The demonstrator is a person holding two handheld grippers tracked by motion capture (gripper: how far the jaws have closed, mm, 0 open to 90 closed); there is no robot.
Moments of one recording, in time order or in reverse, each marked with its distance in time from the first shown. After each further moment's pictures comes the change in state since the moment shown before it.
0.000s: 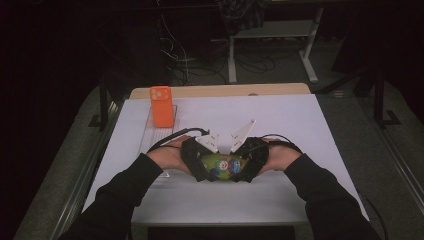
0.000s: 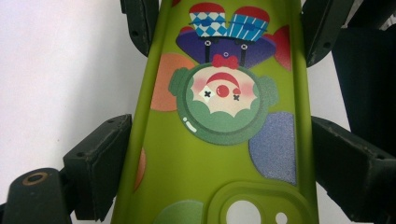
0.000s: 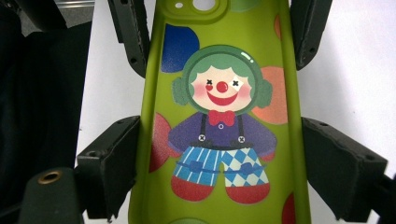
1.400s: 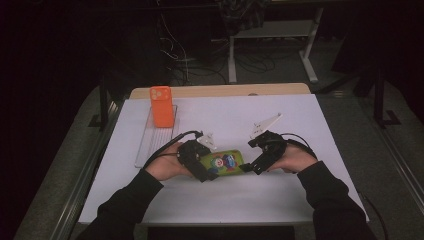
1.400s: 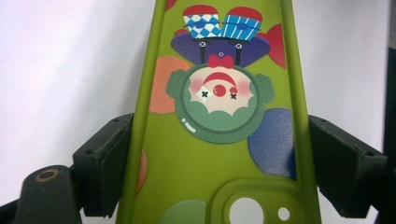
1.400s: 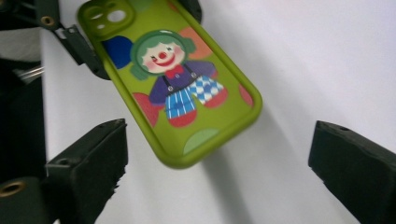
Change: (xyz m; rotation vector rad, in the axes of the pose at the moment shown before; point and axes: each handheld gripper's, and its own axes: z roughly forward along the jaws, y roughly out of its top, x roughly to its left) left arm -0.006 -0.009 0.001 0.066 0.170 -0.227; right arm -0.011 -0.039 -0.026 -0.109 -0.156 0.291
